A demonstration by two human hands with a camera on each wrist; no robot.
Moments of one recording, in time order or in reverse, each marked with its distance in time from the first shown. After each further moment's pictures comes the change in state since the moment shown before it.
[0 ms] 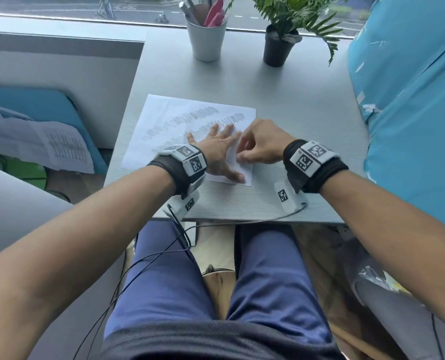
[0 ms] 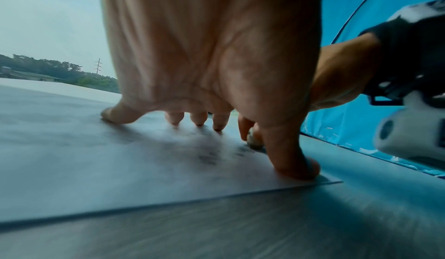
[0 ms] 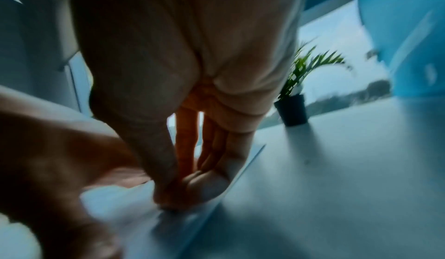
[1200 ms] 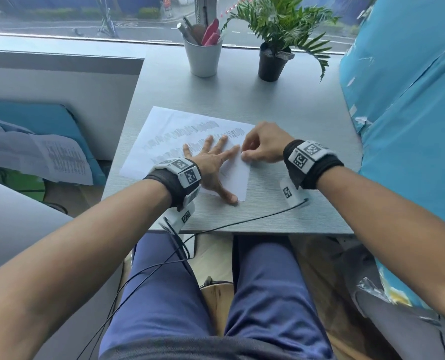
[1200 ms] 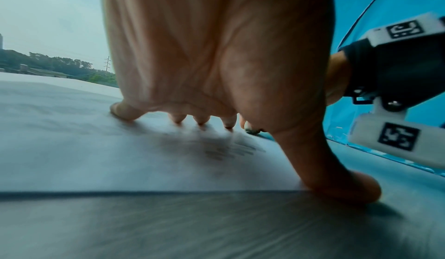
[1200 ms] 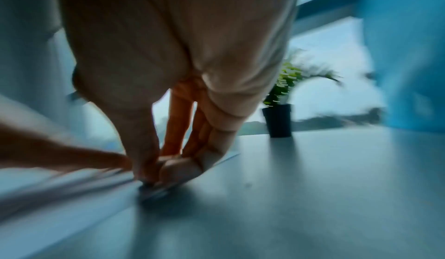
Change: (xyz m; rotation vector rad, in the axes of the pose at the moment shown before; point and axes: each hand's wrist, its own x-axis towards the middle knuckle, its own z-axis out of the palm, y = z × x) left_hand 0.002 -0.006 0.003 0.036 -0.035 -0.011; right_hand 0.010 0.016 -0.015 -0.031 0.070 -0.039
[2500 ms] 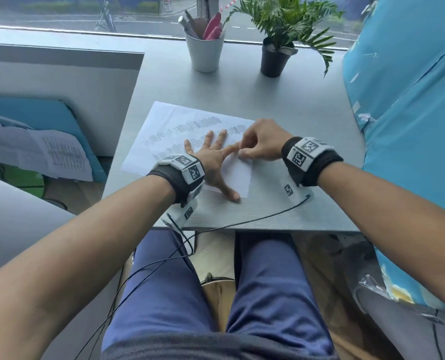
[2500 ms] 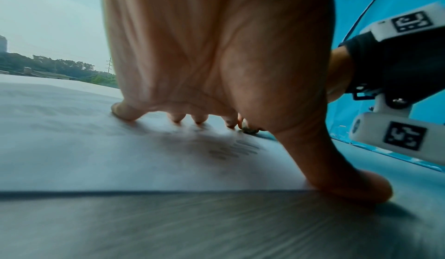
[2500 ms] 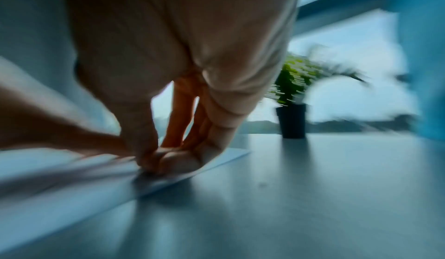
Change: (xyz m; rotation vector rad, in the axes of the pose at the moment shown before) left_hand 0.001 0.000 0.002 -0.014 0.026 -0.012; right_hand 0.003 -0.009 0.006 -0.023 0.003 -0.033
